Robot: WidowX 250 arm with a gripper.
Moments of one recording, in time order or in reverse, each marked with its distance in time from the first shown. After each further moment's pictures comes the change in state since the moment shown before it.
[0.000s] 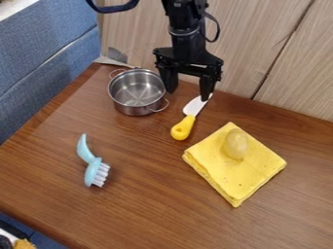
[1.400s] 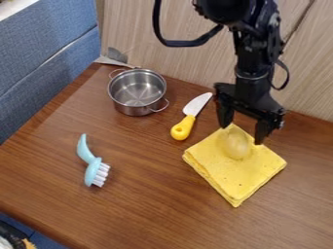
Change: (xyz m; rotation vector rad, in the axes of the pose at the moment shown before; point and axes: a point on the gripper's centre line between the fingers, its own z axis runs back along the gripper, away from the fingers) arm -0.018 -0.093 -0.037 0.002 0.045 -0.239
